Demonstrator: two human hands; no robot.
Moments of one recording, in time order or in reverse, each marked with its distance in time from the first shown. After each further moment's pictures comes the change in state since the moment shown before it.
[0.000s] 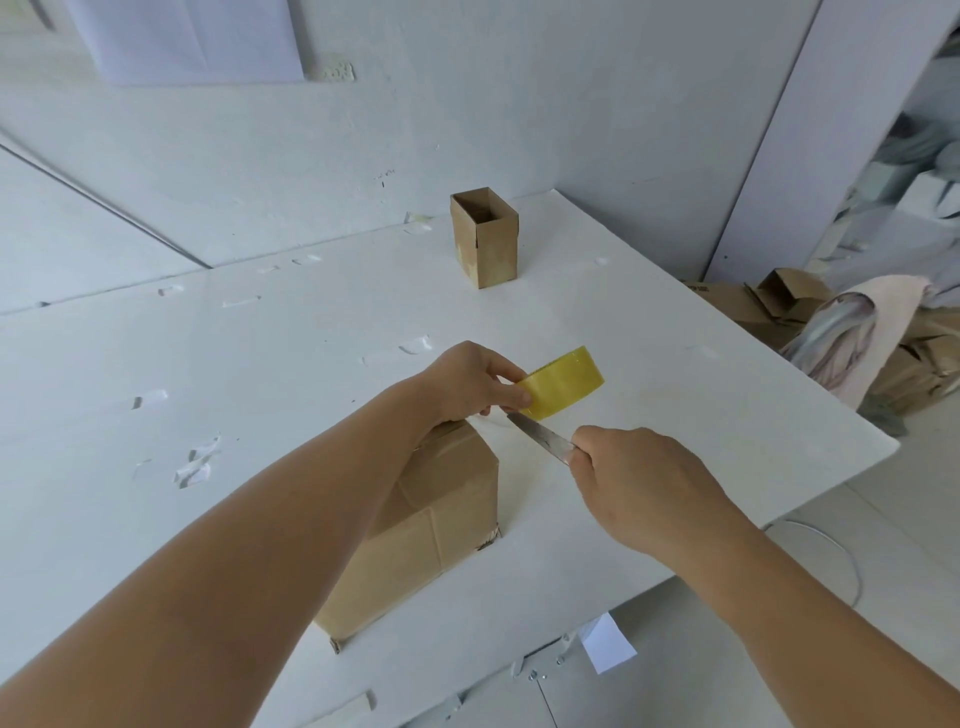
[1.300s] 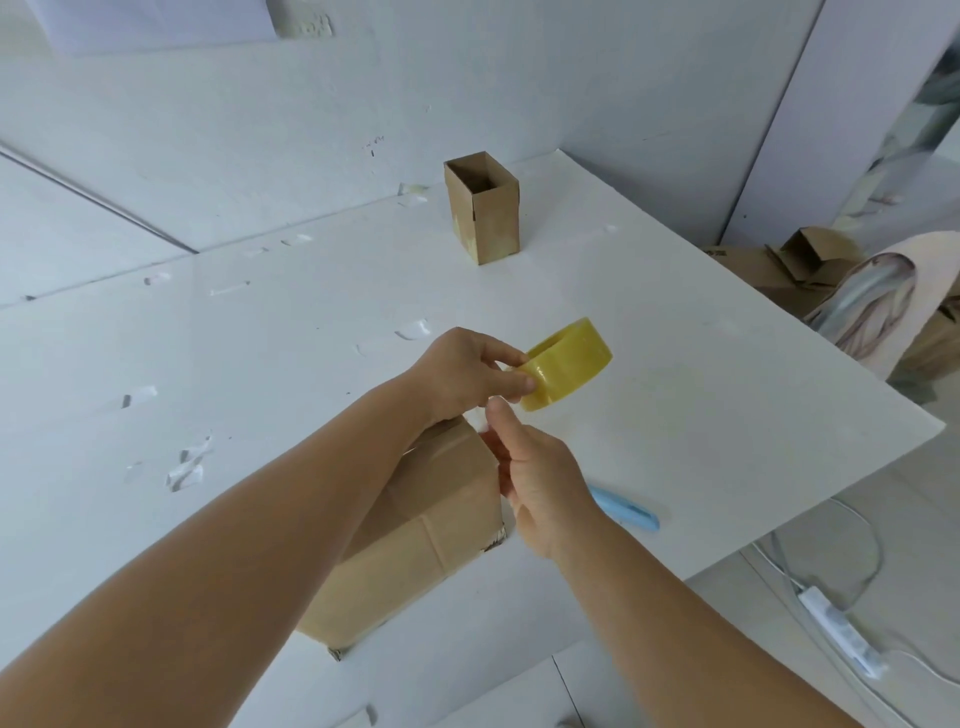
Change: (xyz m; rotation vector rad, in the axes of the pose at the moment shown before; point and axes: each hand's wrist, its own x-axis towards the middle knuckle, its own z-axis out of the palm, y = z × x) left_hand 0.004 0.002 0.001 -0.112 0.057 -0.057; right_hand 0.064 -0.051 0.083 1.686 -0.120 0.481
